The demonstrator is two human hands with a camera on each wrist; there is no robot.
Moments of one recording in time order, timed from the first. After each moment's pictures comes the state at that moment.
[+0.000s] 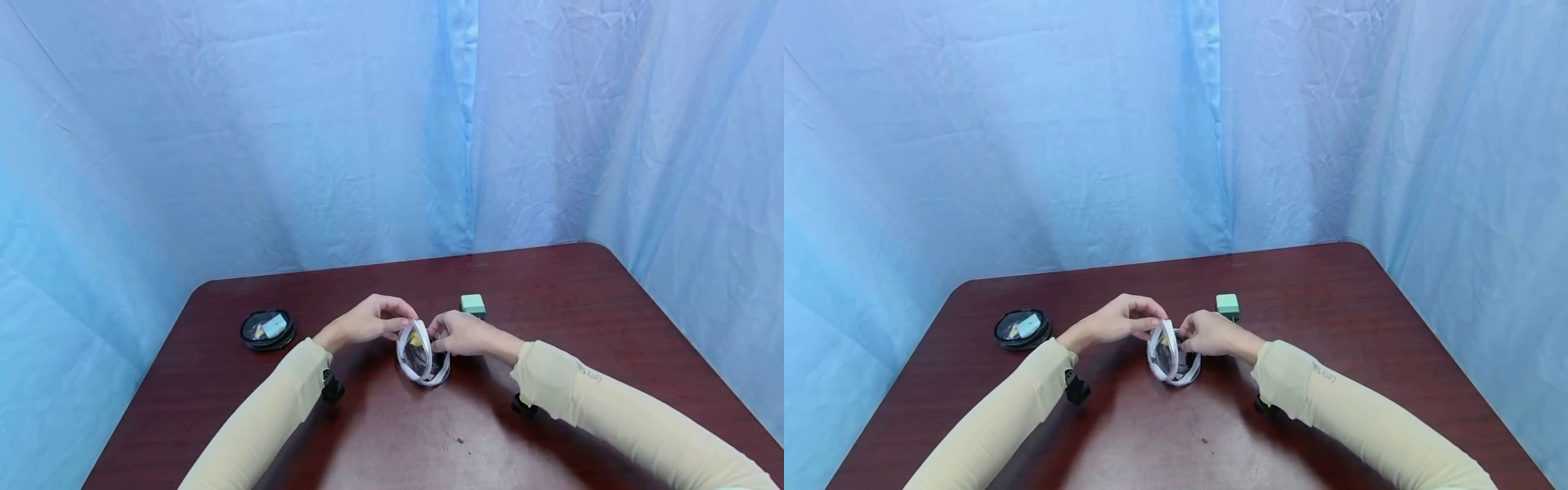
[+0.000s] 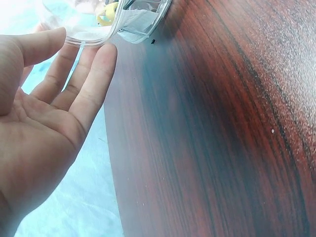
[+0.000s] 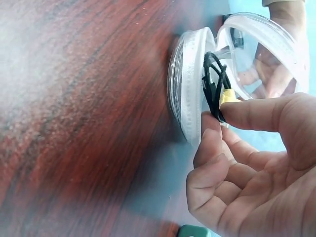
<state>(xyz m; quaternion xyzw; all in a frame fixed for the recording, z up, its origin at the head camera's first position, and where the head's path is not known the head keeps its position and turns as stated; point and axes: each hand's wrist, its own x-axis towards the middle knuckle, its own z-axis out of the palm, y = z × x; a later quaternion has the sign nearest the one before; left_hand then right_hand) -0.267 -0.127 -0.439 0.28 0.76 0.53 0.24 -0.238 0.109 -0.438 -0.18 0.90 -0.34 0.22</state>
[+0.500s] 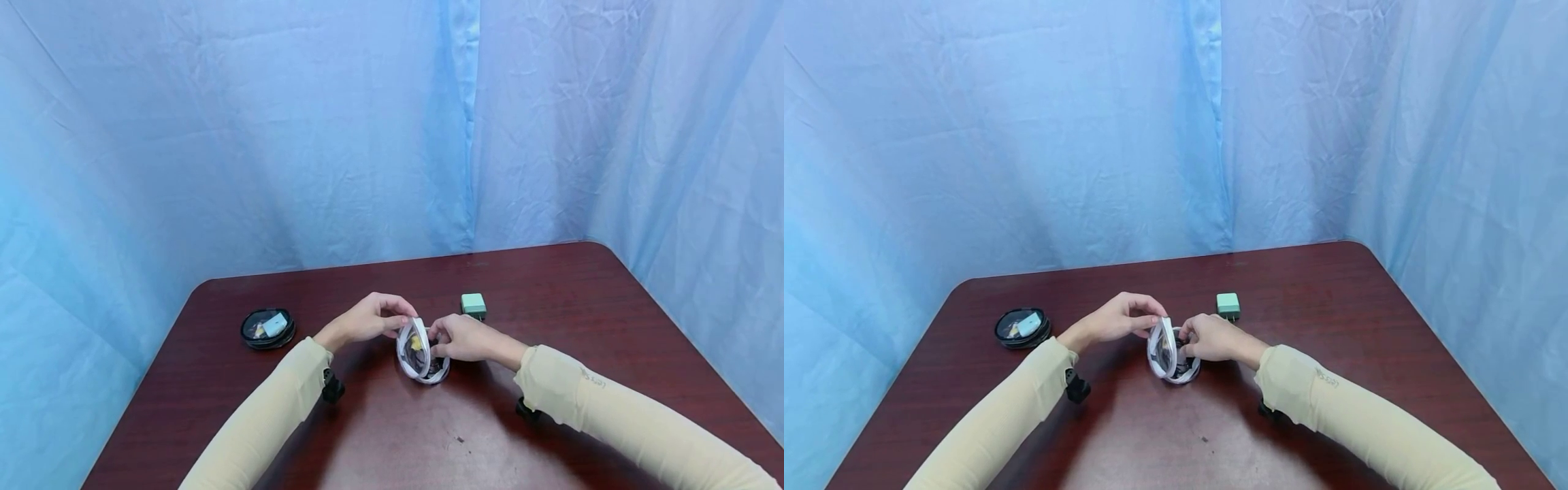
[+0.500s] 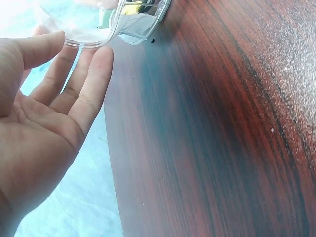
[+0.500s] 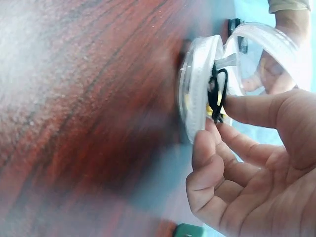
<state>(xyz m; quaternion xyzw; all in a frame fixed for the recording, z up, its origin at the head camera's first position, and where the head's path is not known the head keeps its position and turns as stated) -0.267 -0.128 -0.438 0.28 0.76 0.53 0.24 -0.234 0.113 -0.441 -0.26 0.90 -0.31 0.19</state>
